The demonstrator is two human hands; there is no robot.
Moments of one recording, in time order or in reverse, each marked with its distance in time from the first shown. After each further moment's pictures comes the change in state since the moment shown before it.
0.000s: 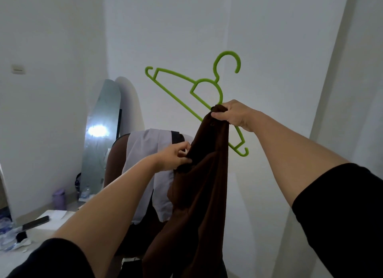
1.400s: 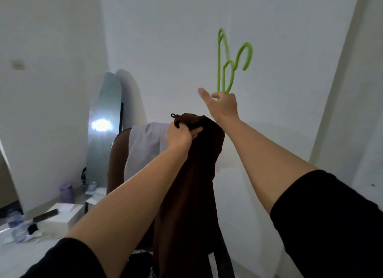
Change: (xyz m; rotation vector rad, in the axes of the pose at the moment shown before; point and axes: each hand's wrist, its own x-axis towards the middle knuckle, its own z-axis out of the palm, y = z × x) left_hand 0.039 0.039 0.027 -0.816 0.794 -0.100; right_hand 0.034 -0.001 0.057 0.241 0.443 0.037
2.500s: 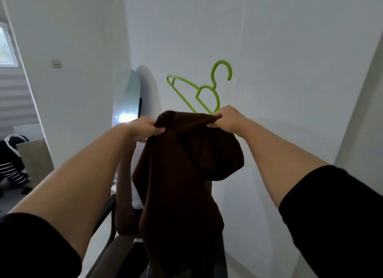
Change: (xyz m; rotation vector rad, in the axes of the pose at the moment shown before) left_hand 0.034 0.034 -0.060 1.152 -0.245 -0.058; right_hand 0.037 0.070 -0.043 -0.297 -0.539 -0.129
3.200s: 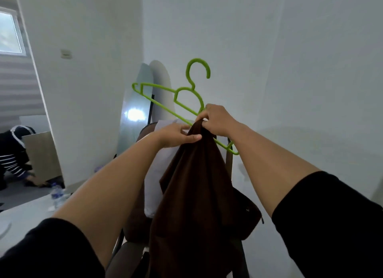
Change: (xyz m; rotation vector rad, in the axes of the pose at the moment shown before) left_hand 0.067 -0.040 -0.002 -0.022 -0.099 0.114; right_hand 0.090 -0.066 0.087 -0.314 0.042 -0.286
